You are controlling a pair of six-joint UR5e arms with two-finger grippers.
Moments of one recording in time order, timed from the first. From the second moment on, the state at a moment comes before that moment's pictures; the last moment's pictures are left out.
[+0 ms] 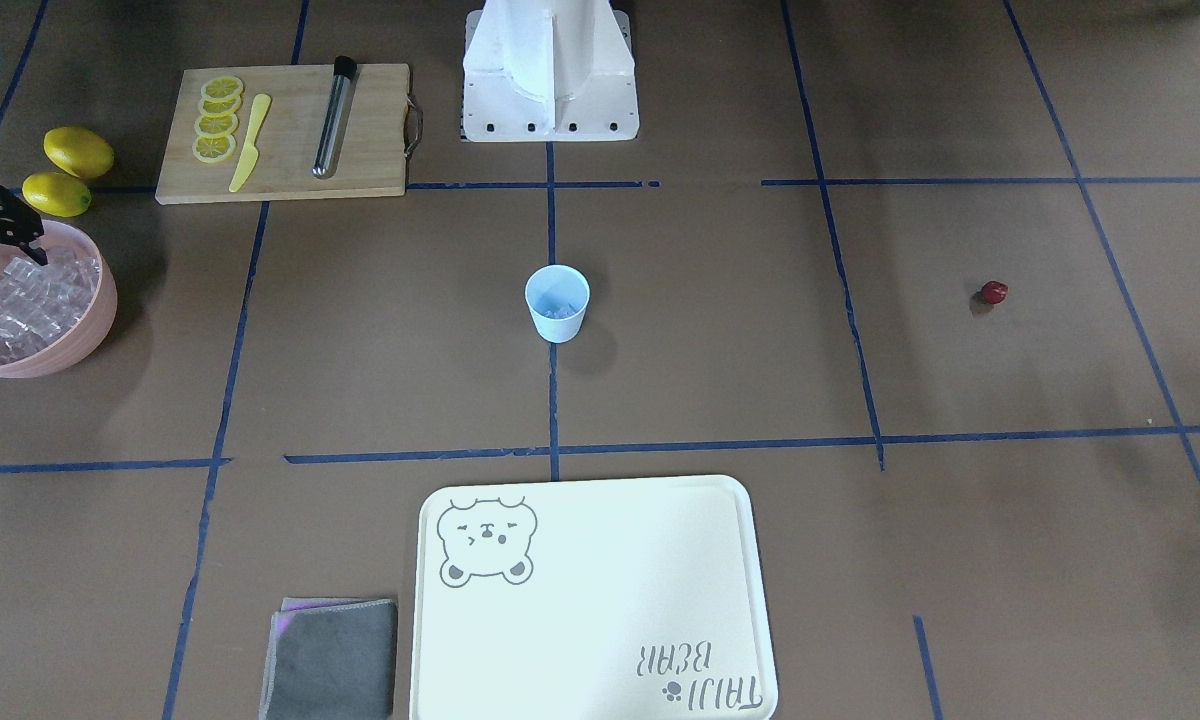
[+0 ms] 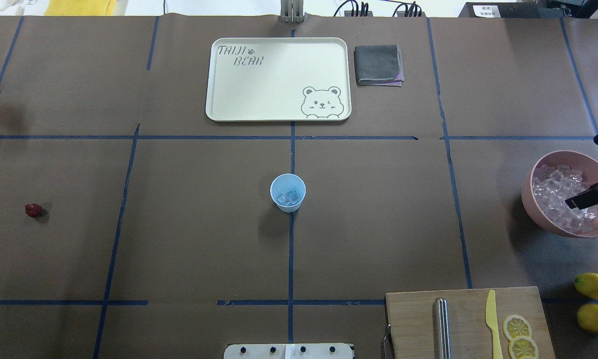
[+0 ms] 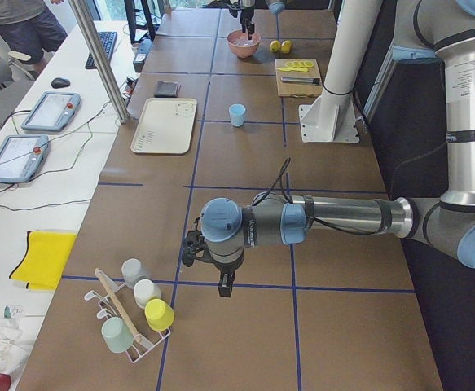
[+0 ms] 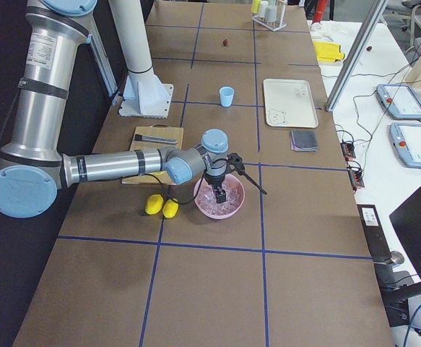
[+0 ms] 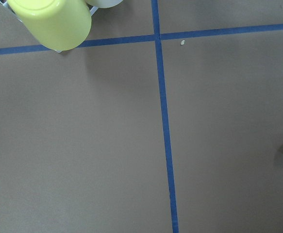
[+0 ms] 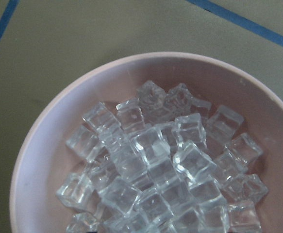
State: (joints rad) left arm -1.62 -1.41 -1.76 -1.45 -2.40 0.20; right arm 1.04 -1.81 1.87 -1.17 2.22 0.25
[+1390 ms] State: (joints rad) left arm -1.62 -1.41 -1.76 -1.45 -2.40 0.20; right arm 1.02 -1.83 1.88 -1.17 2.23 0.25
